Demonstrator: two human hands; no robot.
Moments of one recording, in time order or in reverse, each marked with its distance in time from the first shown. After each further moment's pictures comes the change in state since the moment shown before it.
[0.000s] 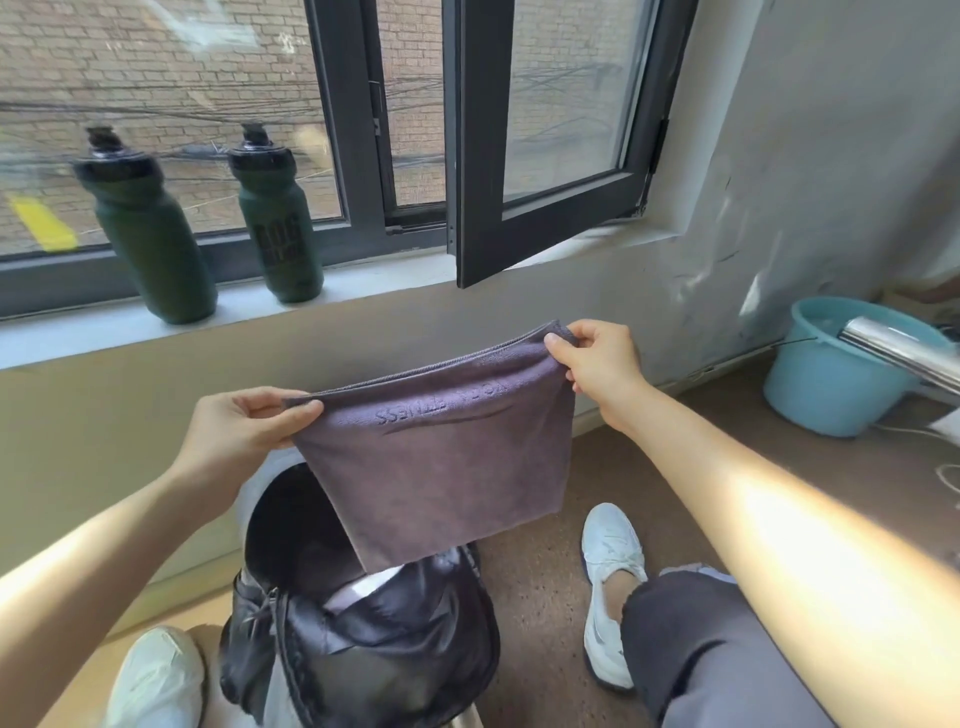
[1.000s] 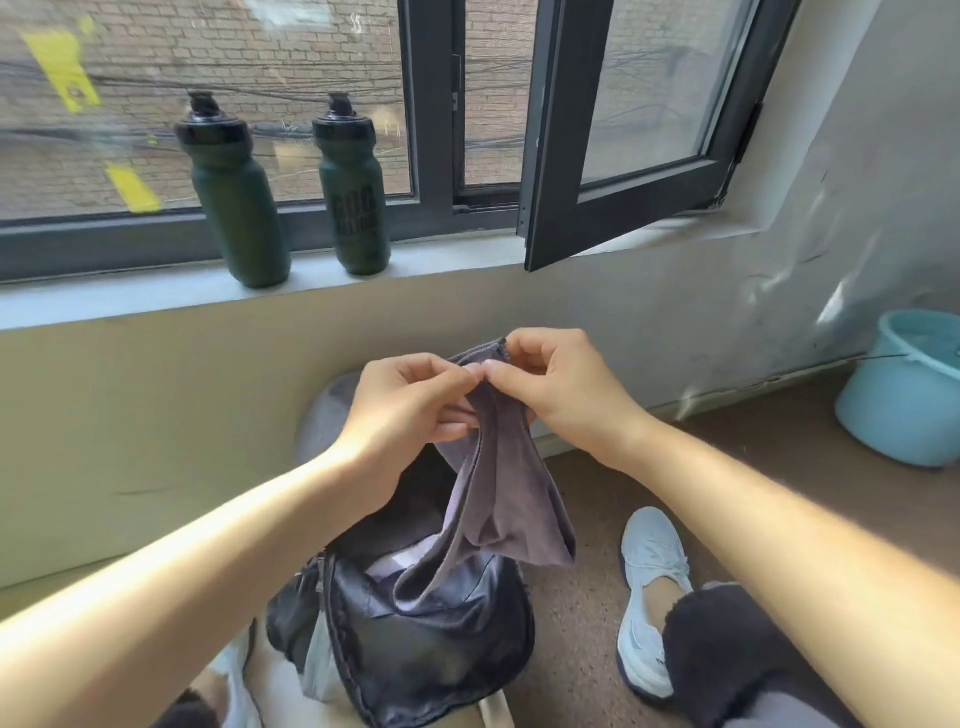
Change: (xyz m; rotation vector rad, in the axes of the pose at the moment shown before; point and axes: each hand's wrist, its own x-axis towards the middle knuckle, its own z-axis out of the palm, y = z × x) left_hand -0.067 0.062 0.084 -0.109 -0.091 -0.077; right_hand -0.087 -0.063 0.051 0.013 -0.541 -0.403
